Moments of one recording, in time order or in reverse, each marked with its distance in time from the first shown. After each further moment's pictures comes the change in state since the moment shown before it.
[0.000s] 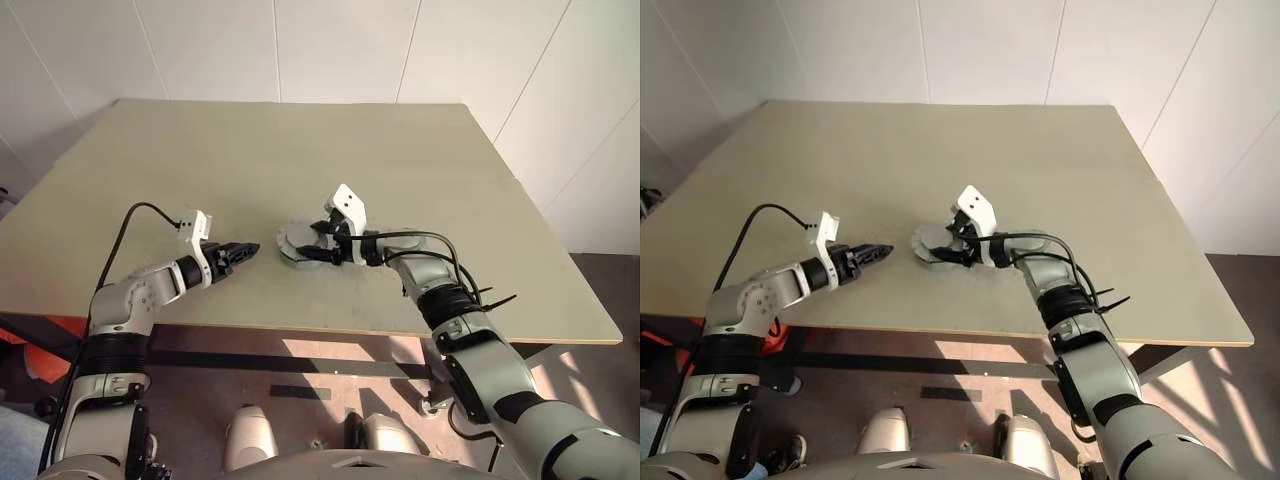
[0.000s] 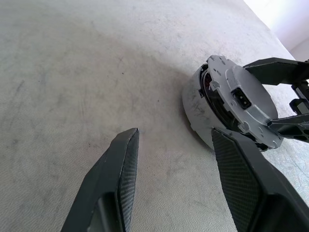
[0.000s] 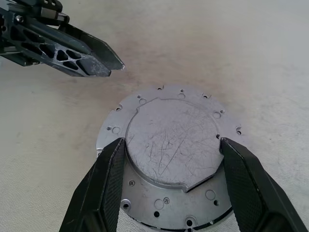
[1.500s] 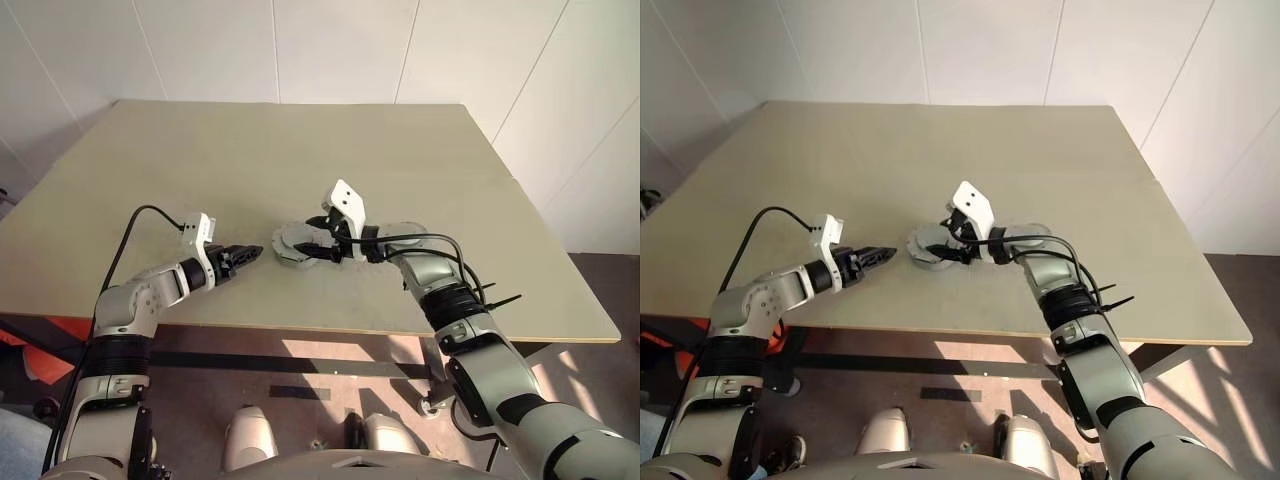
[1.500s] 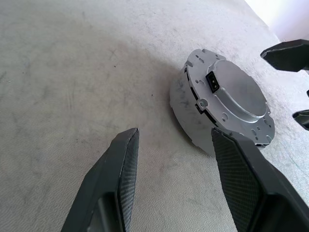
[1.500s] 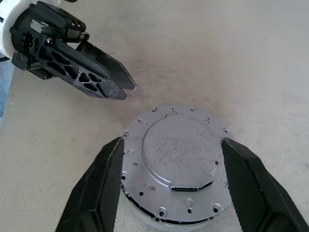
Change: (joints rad) left arm 0.007 -0.015 -0.007 -0.002 0.002 0.000 0.004; right arm 0.005 -0.013 0.015 -0.101 -0.027 0.011 0.014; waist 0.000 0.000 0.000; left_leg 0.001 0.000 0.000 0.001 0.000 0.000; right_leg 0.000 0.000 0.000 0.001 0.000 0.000
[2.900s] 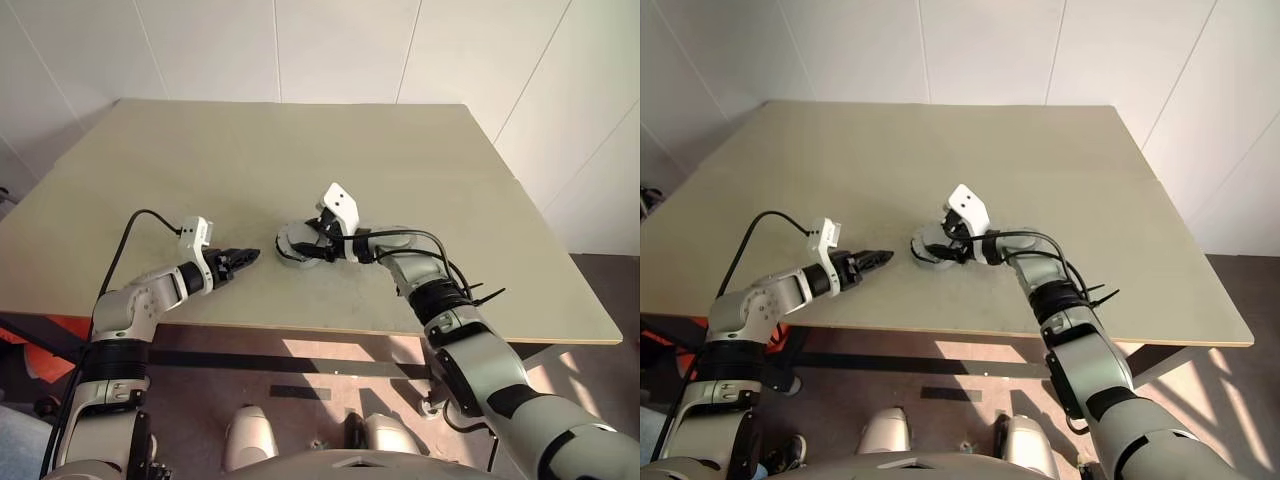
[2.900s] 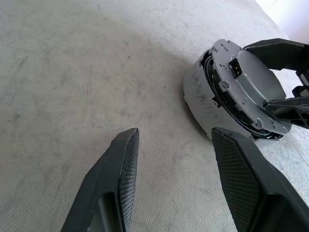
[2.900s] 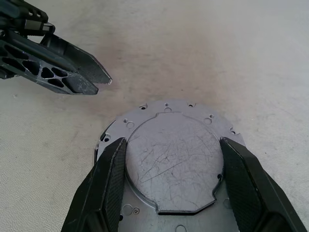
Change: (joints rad) left arm 0.023 0.000 0.008 -0.008 -0.001 0.000 0.019; right arm -0.057 0.047 -0.003 0.201 -0.013 -0.084 -0.074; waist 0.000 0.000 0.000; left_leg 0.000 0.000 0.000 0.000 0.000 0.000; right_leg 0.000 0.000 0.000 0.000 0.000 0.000
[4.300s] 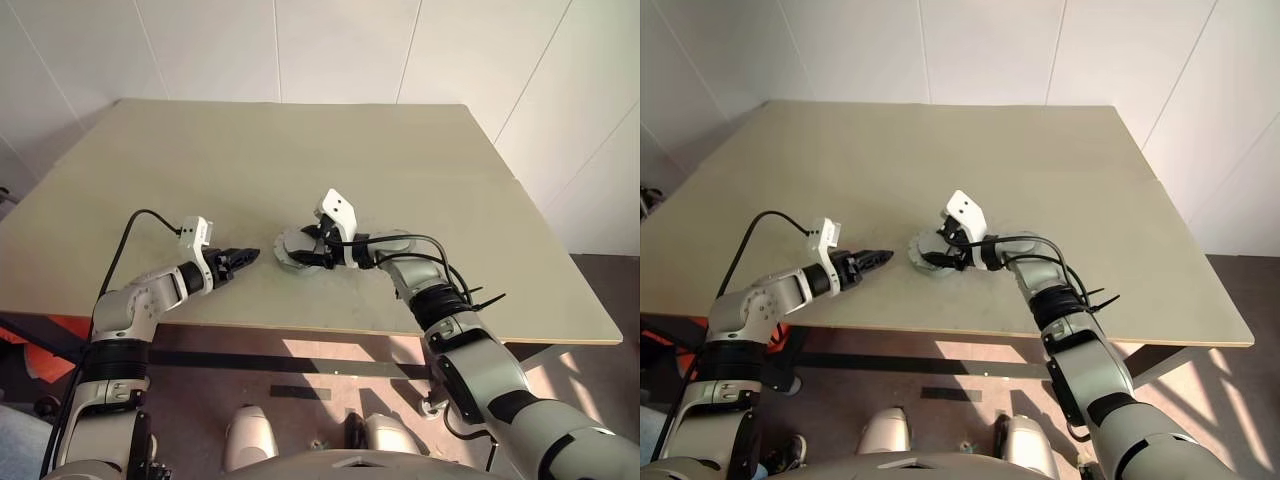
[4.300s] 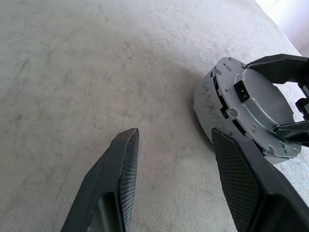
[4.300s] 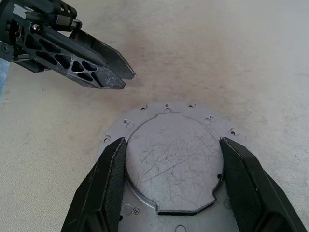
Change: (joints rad) left arm 0.000 0.000 0.000 0.001 0.000 -0.004 0.003; right arm 0.031 0.001 0.009 -0.047 0.003 0.028 0.059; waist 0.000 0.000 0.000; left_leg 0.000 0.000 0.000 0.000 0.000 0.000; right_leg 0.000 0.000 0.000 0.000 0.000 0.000
